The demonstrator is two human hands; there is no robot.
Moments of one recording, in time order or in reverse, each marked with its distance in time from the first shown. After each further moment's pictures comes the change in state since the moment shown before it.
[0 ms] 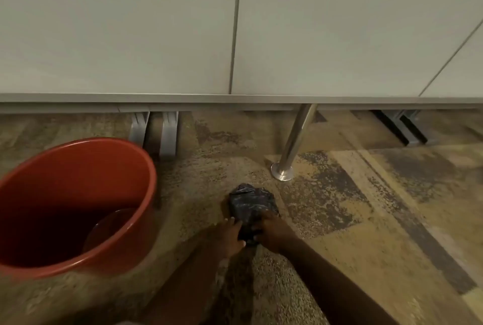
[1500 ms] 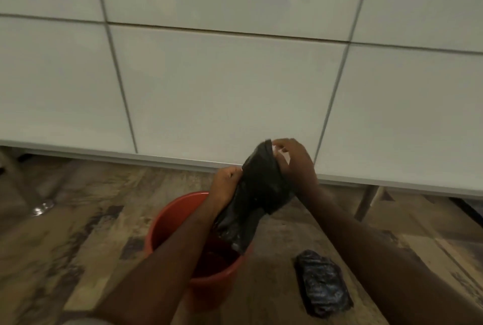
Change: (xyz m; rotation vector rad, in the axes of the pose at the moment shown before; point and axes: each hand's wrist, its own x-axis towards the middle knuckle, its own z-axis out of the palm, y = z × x) left_hand -0.228 -0.079 -0.279 -0.831 0.980 0.173; right_hand 0.002 -0.269 -0.291 0.391 0.960 -0.512
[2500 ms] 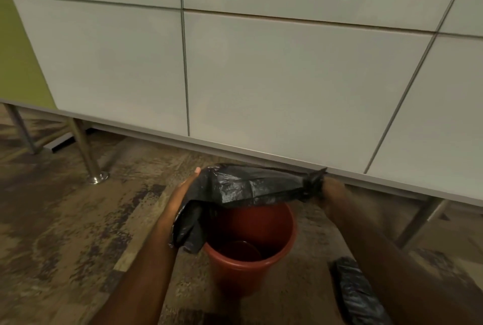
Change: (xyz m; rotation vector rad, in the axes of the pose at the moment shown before) left_hand -0.077 -0.085 -0.164 -0.616 0.245 -0.485; right_hand -0.032 0.014 0.079 0.495 -0.218 1.088
